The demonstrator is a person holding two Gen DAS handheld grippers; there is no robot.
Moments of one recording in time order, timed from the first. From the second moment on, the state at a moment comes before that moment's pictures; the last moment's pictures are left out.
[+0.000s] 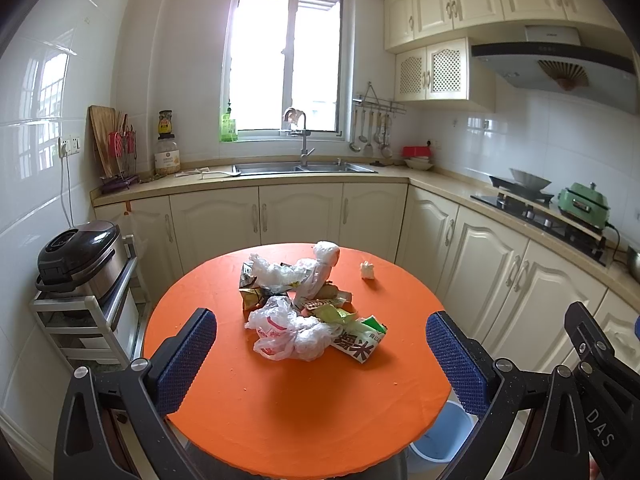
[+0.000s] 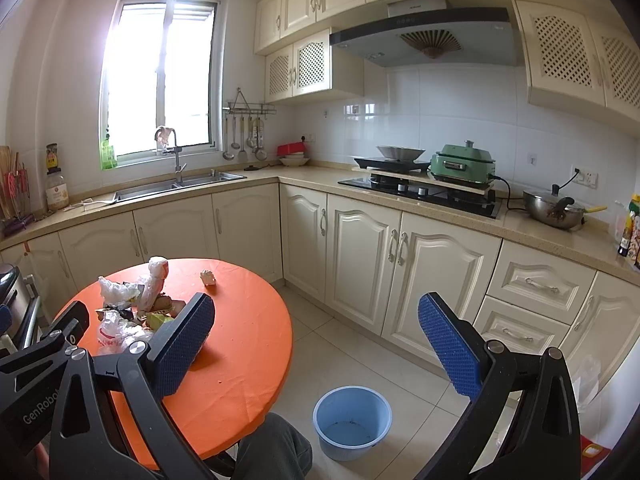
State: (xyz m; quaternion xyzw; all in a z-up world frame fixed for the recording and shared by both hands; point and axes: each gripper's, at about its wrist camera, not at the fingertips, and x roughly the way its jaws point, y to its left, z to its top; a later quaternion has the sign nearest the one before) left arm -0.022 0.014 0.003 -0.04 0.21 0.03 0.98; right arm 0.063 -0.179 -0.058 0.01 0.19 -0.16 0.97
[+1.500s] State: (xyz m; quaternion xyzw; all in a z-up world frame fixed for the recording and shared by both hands) left arm 0.096 0.139 -0.045 -0.06 0.36 0.04 0.93; right arm 0.150 -0.077 -0.115 -0.01 0.33 -0.12 0.94
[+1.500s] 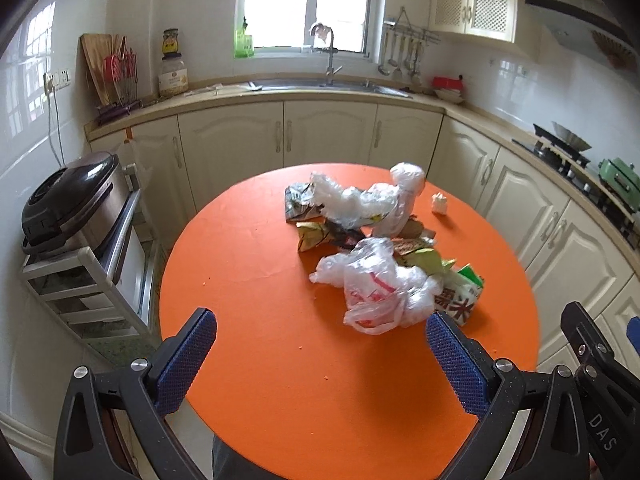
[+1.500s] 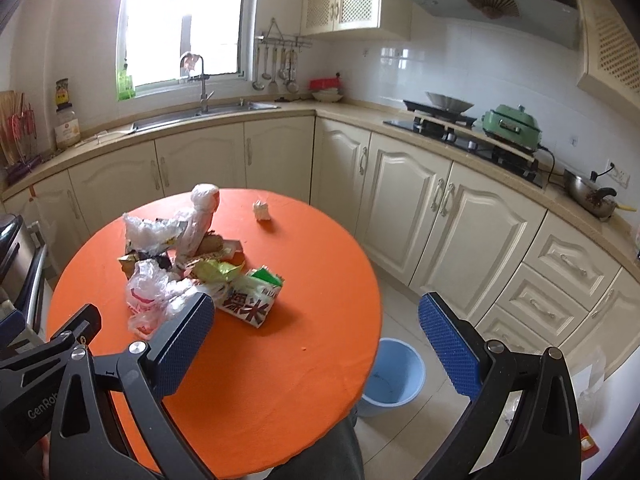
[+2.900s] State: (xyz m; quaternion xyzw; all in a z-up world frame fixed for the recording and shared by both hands) left arm 0.190 0.220 -0.107 -0.14 0.48 0.08 0.86; right arm 0.227 -0.014 -0.196 0.03 0.48 0.13 0.87
